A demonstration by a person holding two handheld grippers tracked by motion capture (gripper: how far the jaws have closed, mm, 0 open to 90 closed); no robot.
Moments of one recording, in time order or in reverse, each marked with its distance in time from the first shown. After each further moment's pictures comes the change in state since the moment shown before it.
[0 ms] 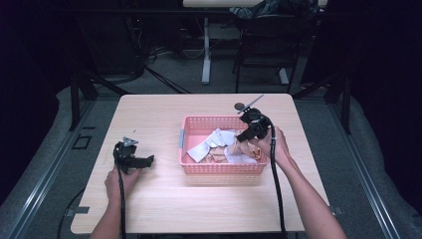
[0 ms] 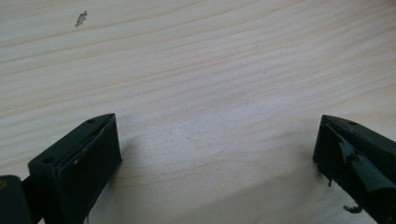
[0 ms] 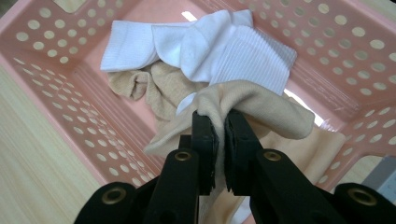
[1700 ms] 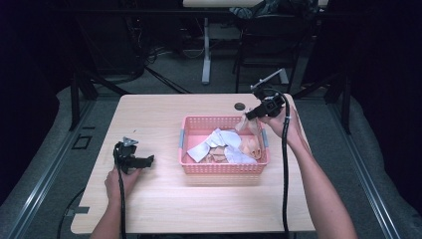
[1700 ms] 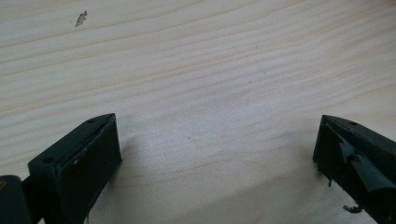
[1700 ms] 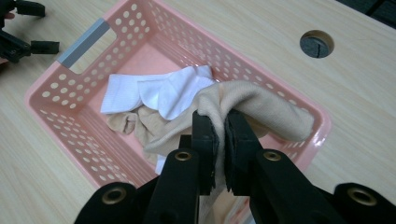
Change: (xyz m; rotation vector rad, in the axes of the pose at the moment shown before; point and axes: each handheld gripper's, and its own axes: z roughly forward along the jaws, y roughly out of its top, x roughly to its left) left arm 0.000 0.000 0.000 0.000 0.000 0.000; right arm -0.026 0.027 -0.065 -0.117 -0.033 0.054
